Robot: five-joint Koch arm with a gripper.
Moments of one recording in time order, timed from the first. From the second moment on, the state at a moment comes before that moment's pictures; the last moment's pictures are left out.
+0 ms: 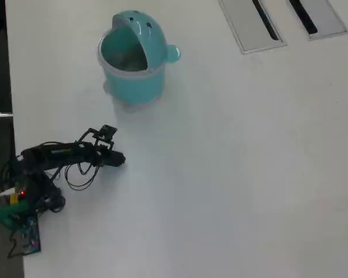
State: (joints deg) arm -19.1 96.2 133.4 23.0 -121.4
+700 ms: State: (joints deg) arm -27.2 103.8 132.5 34.7 -123.8
